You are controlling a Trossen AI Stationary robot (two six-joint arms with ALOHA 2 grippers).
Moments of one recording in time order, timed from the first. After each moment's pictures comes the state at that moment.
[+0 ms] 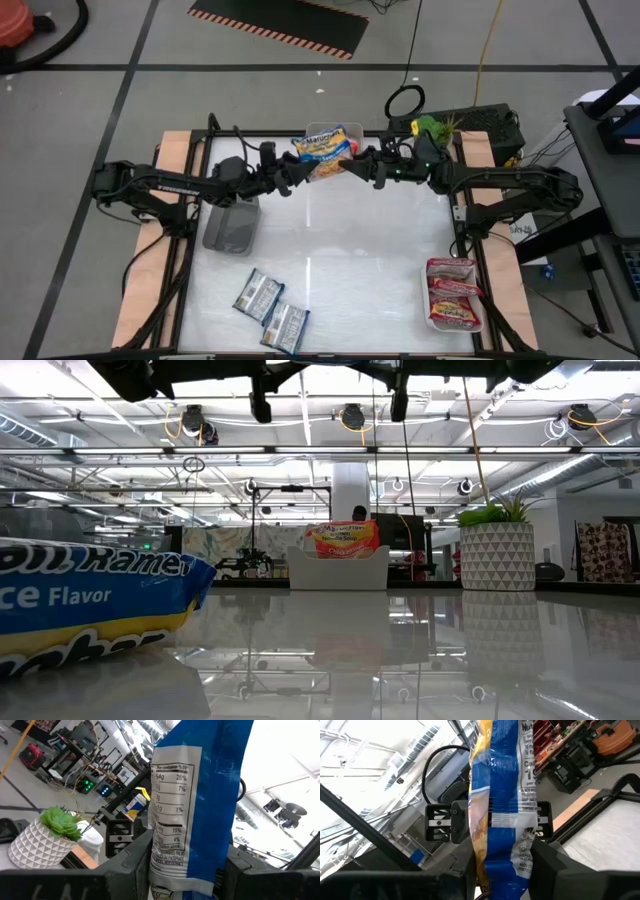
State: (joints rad) left arm 0.09 1.39 0.77 0.94 -0.15 -0.72; right arm -0.23 1.22 0.82 0.54 -0.16 0.82
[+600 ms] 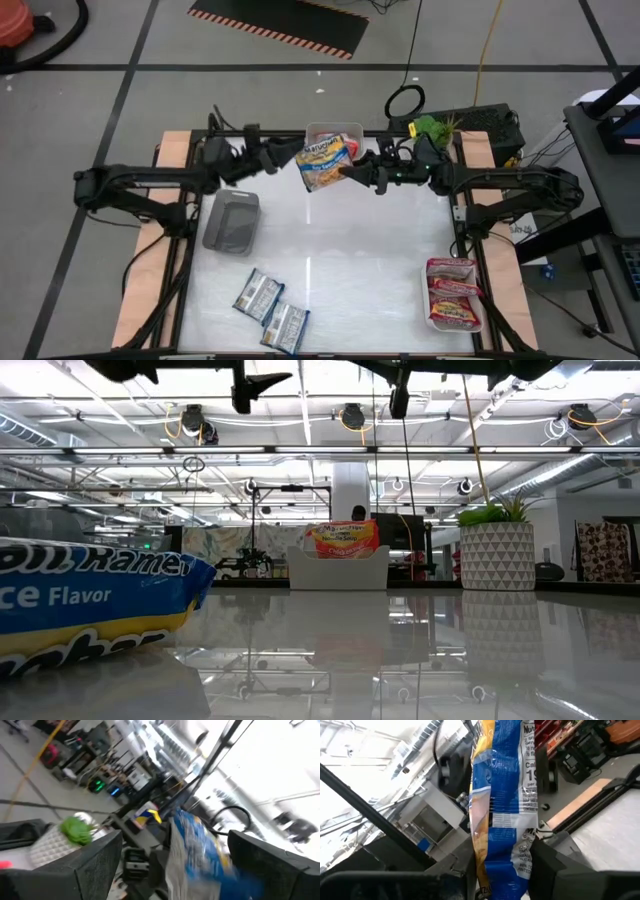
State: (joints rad) left arm 0.20 1.22 0.80 0.72 -0.11 -0.80; right arm -0.21 1.21 0.82 0.52 -0.22 0.82
